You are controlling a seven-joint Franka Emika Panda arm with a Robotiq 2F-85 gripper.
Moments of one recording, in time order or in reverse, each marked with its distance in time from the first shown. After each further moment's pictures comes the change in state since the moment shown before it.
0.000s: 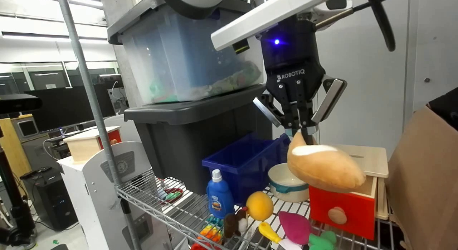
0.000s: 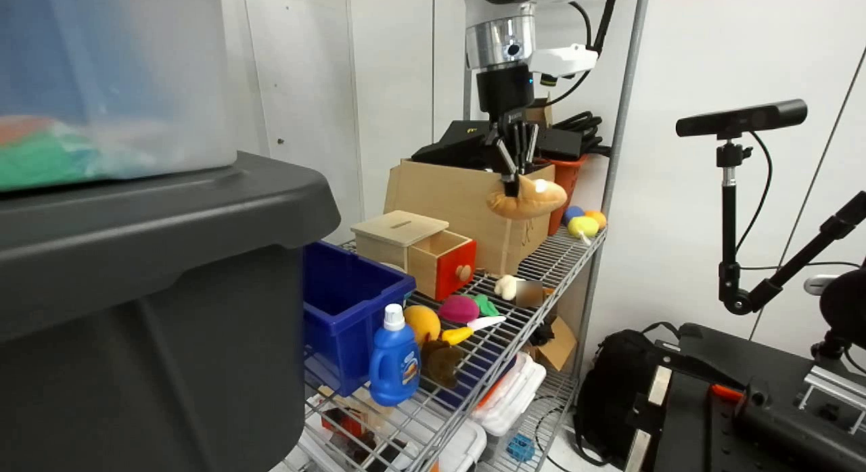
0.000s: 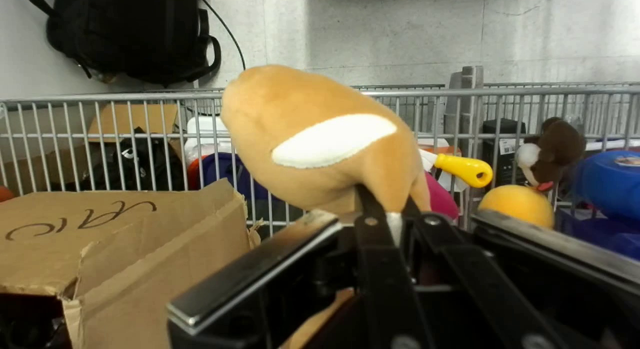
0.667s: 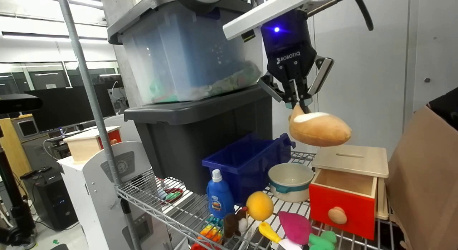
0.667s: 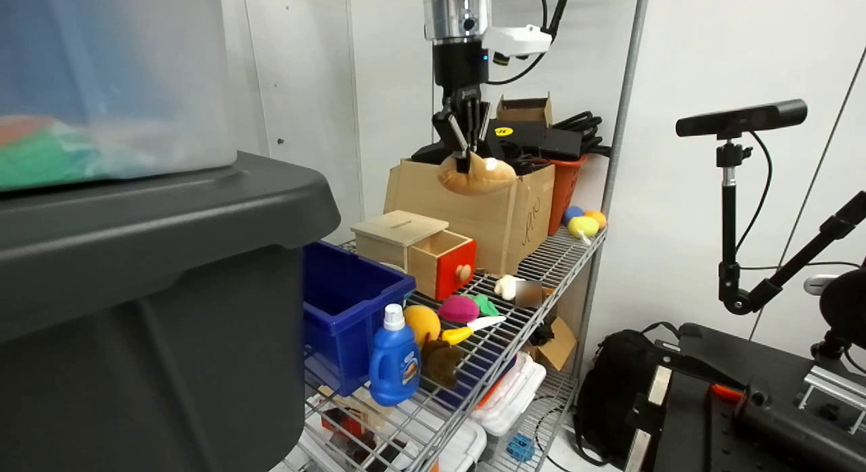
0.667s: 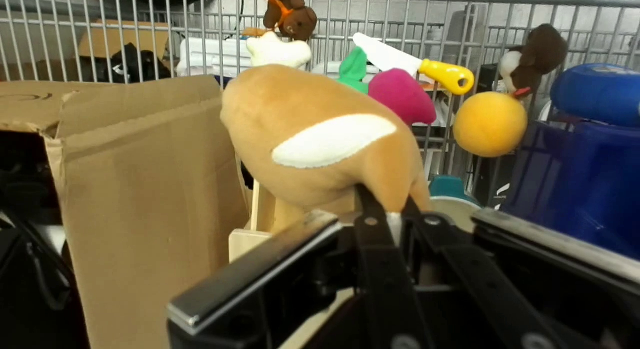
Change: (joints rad) arm 0.016 0.076 0.040 0.181 0.003 0.002 -0.028
